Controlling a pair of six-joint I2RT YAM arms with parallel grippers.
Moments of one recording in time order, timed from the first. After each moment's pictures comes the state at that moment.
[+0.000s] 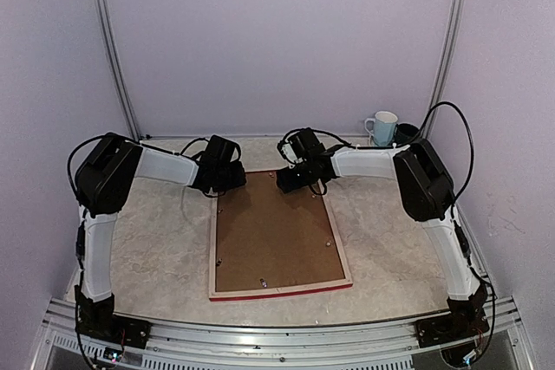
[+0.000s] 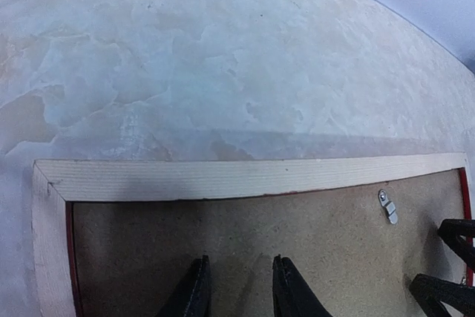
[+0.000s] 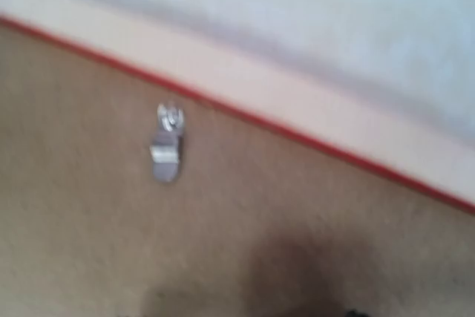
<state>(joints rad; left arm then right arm) -0.54 2.17 1.38 0.05 -0.15 -0.65 0.68 2.40 1.87 -0.29 0.02 0.15</state>
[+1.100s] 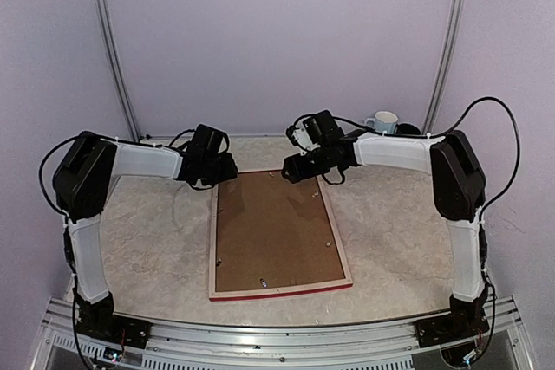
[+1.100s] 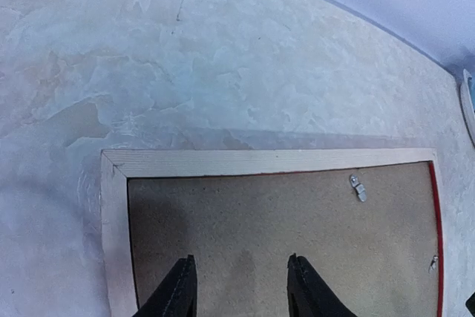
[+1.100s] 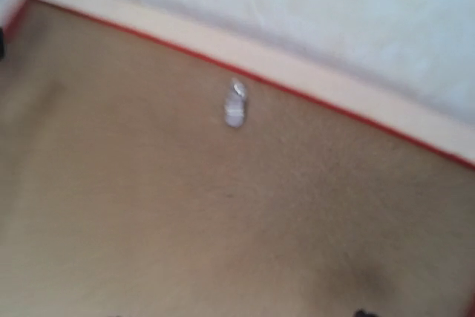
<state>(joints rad) -0.52 2.04 1.34 -0.04 -0.13 -0.62 0.67 2.18 1.72 -0.33 -0.07 0.16</state>
